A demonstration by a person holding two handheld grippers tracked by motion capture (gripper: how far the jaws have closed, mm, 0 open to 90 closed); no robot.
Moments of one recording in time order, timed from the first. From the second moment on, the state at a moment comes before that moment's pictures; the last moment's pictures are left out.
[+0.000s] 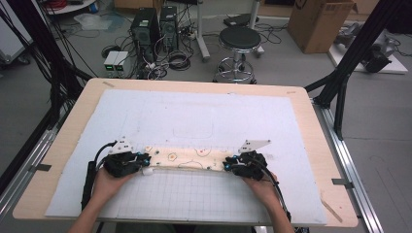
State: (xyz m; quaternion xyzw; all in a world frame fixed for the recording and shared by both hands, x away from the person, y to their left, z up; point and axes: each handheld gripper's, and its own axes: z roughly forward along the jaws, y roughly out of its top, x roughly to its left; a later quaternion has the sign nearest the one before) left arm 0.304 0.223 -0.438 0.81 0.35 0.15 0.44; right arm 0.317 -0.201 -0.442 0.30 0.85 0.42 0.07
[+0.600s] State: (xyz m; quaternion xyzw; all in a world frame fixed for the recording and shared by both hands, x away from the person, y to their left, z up) left arm 0.311 0.224 -0.442 0.81 0.38 0.14 0.42; right arm 0.325 -0.199 -0.443 0.30 0.86 0.40 0.11
